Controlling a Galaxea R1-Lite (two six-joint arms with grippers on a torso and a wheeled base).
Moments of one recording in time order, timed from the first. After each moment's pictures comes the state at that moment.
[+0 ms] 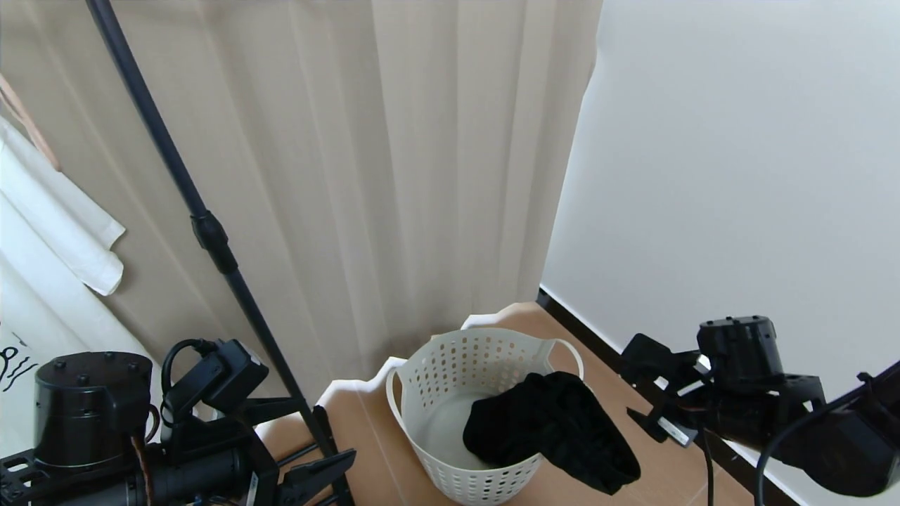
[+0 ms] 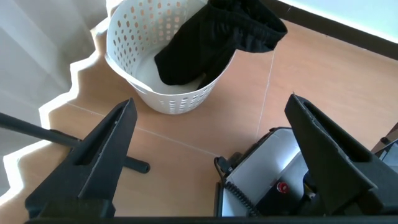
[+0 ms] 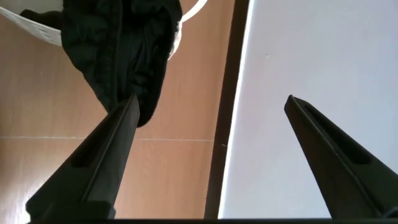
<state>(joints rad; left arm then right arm) -0.36 1.49 -0.23 -0.73 -0.37 0.13 0.26 1.90 -0.52 -0.63 -0.20 -0.62</state>
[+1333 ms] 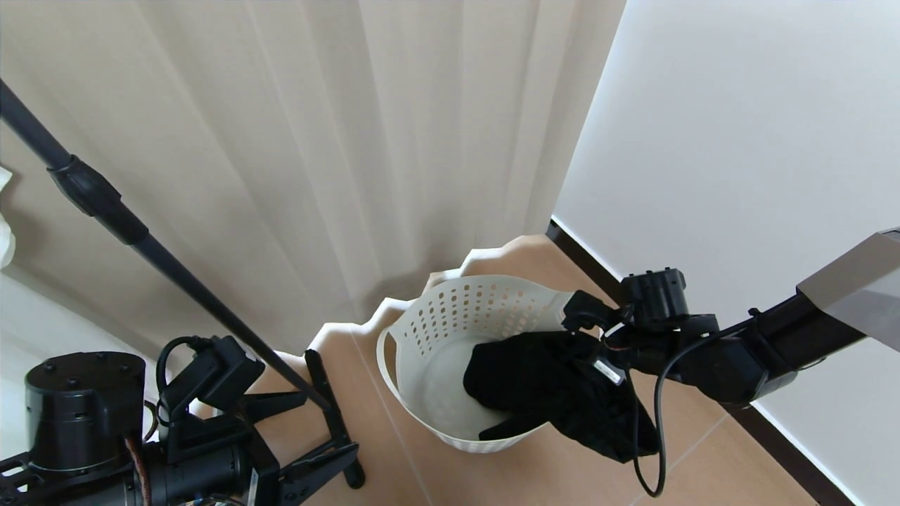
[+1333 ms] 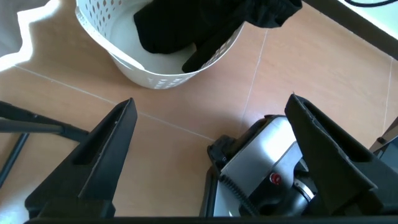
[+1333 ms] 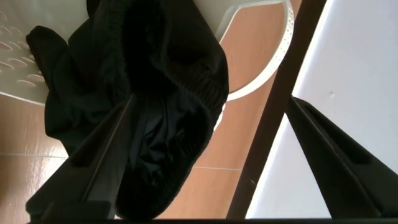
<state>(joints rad) -0.37 1.49 -0.21 -0.79 -0.37 0.11 0.32 2.11 -0.92 -0.49 -0.19 -0.62</state>
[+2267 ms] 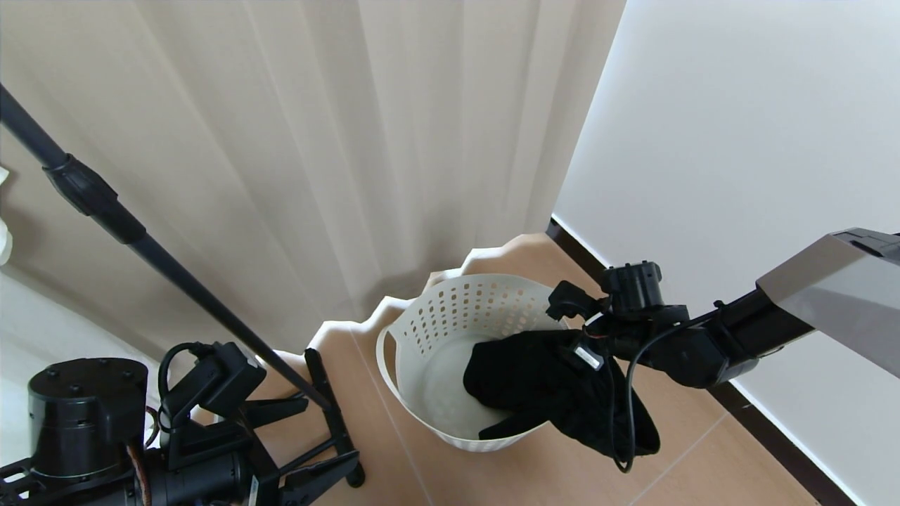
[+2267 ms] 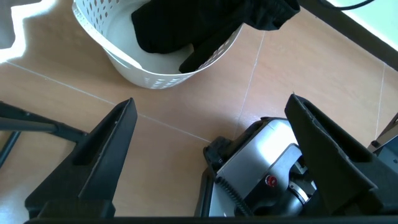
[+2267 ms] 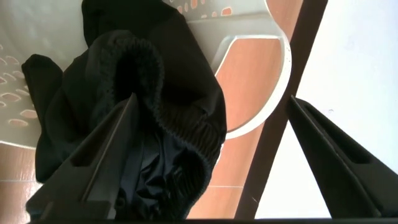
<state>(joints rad) -0.38 1.49 -0.20 -0.80 -0.37 0.10 0.33 2.20 -1.06 -0.49 -0.19 -0.61</state>
